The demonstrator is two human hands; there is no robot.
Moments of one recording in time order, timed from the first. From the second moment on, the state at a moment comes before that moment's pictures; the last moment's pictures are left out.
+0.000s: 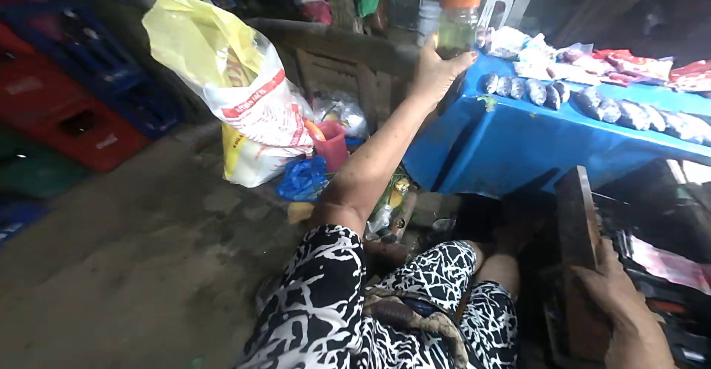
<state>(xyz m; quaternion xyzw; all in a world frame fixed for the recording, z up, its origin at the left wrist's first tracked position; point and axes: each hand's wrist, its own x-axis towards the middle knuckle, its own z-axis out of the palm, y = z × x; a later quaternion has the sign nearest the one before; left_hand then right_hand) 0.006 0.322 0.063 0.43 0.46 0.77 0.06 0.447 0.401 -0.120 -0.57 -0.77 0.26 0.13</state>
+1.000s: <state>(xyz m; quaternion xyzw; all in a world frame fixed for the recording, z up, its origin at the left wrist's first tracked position) 0.005 0.335 0.057 0.43 0.46 0.77 0.05 0.445 0.396 -0.116 -0.58 -0.76 0.28 0.14</state>
